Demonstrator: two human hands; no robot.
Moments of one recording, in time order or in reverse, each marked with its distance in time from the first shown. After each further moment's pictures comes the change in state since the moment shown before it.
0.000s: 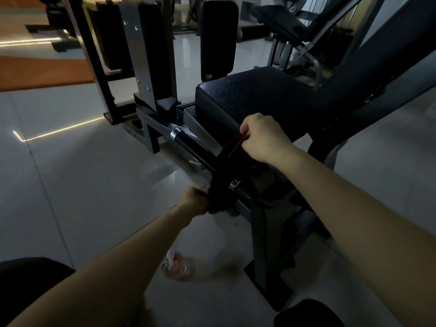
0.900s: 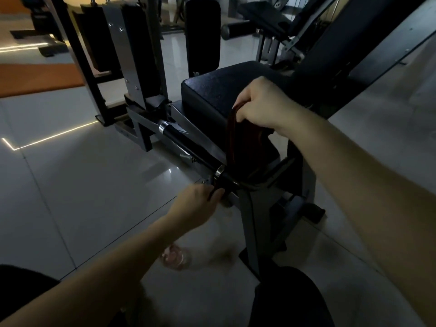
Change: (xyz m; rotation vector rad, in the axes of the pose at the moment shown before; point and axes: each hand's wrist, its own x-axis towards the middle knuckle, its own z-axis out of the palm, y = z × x) left_hand -0.097 0.025 0.012 0.622 0.040 0.664; right_hand -0.029 -0.008 -0.068 0.351 -0.029 0.035
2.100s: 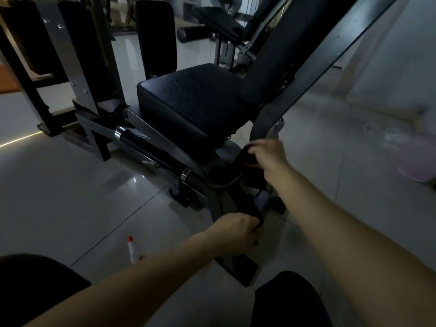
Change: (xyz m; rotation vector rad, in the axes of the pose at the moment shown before) left_hand 0.013 0.101 0.088 0.002 -0.489 0.294; right_hand -0.051 0.131 0.025 0.684 0.414 0.611
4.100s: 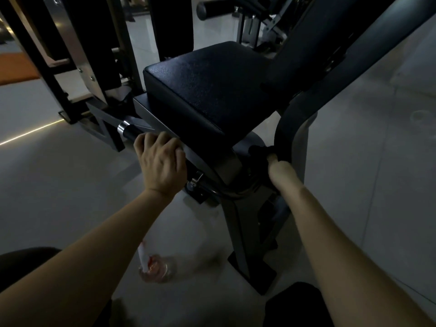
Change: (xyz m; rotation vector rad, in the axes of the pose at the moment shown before) left_hand -0.001 -0.158 -0.108 0.312 1.160 -0.302; right_hand 0.029 0.047 0.025 -0.603 -0.085 0.227
